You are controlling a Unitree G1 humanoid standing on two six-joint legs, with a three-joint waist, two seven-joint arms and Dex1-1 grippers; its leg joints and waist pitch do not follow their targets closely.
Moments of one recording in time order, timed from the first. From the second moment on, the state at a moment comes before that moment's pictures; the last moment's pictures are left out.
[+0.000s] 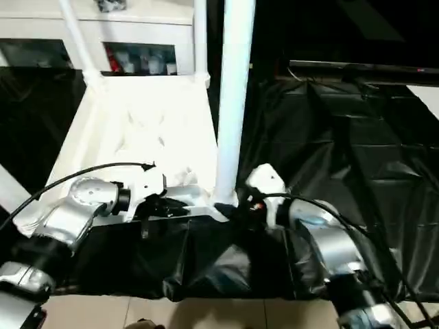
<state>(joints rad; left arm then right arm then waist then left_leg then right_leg) -0.54 0.35 -0.26 0.54 0.05 0.03 -1.20 -0.35 -0.40 0.20 0.31 0.18 0.13 0.90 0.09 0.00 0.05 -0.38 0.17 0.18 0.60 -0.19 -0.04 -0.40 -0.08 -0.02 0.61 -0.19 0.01</state>
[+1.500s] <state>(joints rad) -0.63 0.11 -0.26 0.63 0.15 0.20 -0.71 -0.52 -0.07 0.04 0.66 0.08 0.06 0.28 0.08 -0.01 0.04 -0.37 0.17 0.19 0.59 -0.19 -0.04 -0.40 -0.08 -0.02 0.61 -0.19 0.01</state>
